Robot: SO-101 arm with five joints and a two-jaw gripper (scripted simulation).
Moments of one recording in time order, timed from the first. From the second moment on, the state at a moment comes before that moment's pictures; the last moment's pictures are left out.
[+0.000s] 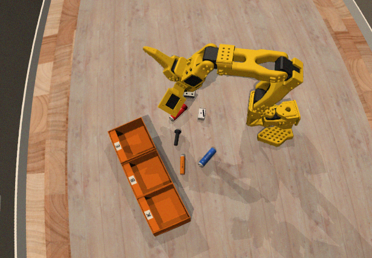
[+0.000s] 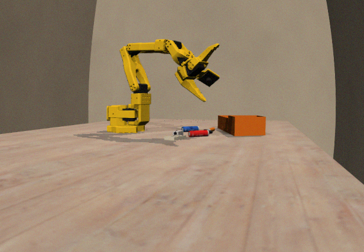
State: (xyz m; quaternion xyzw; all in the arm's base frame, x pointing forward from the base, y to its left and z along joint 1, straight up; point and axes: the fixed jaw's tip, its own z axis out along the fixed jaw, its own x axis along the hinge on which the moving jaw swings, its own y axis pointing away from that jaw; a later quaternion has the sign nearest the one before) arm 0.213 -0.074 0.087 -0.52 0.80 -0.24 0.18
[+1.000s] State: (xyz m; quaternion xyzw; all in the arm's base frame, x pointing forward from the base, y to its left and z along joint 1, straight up) arm 0.184 -0.064 0.072 -0.55 0.81 -0.17 0.13
